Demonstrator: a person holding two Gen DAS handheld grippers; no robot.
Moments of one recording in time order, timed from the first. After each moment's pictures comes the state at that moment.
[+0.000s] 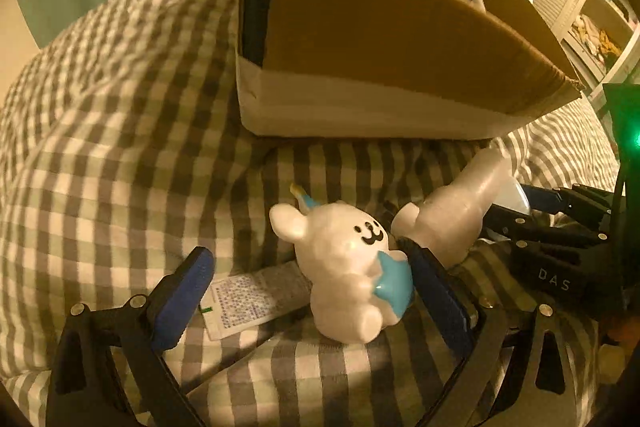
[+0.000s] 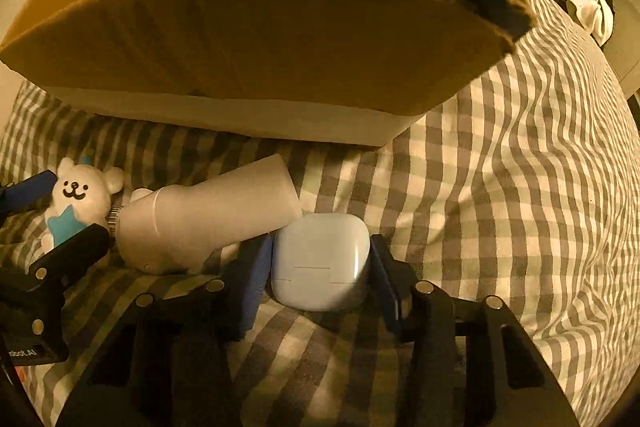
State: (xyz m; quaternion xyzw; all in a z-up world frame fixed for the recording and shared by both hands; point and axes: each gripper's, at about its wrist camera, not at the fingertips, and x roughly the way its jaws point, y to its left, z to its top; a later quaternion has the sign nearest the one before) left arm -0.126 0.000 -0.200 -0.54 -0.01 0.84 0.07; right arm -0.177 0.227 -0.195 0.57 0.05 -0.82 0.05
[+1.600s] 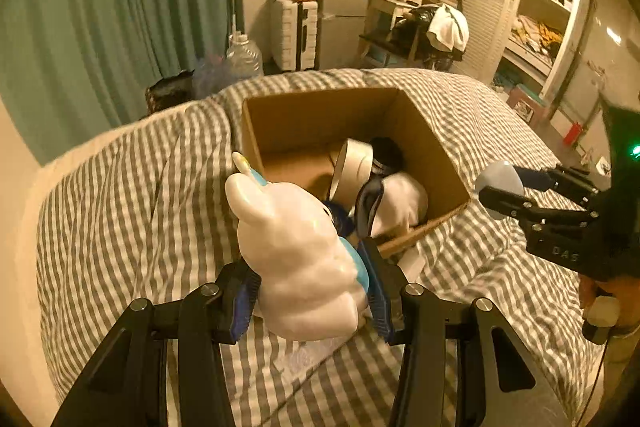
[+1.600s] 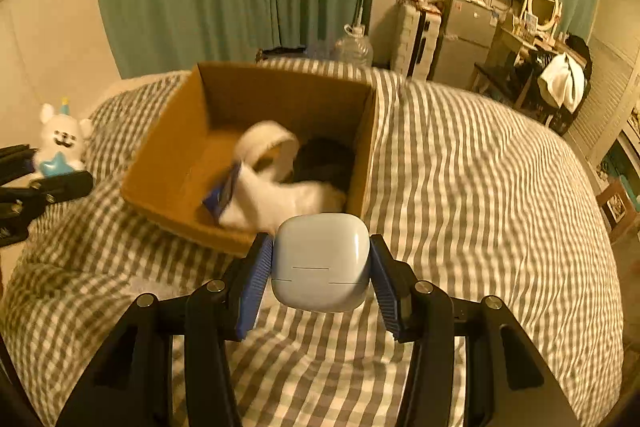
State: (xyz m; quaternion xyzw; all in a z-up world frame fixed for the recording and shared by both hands) left arm -0.143 -0.017 -0.034 -0.43 0.05 0.89 0.15; right arm -0.143 0.236 -0.018 0.42 0.04 -0.90 0.07
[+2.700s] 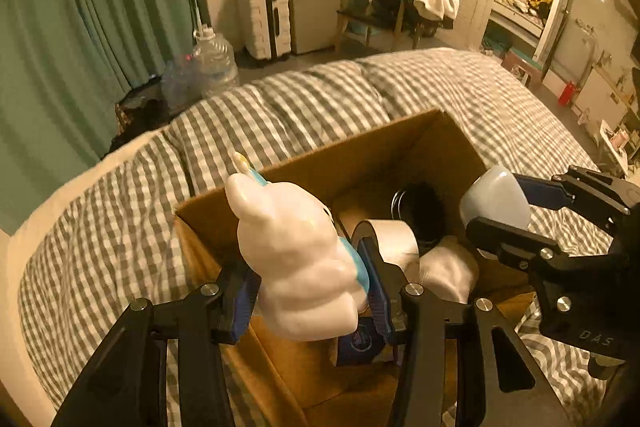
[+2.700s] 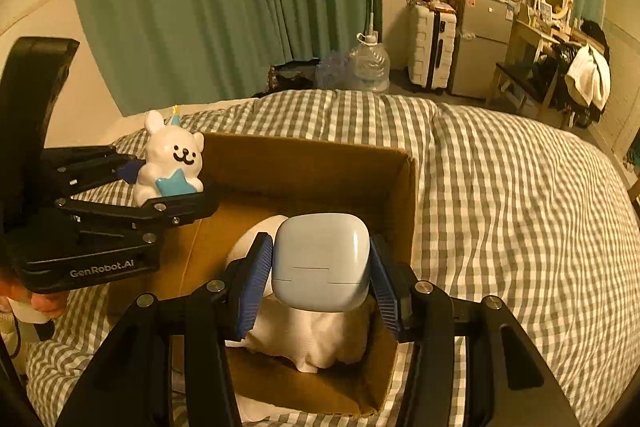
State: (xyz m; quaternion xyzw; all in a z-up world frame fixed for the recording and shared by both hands) left arm -0.284 0.030 -0.073 -0.46 0.11 0.86 0.19; right arm -0.257 0.232 -0.034 0.41 -0.01 -0.90 0.10
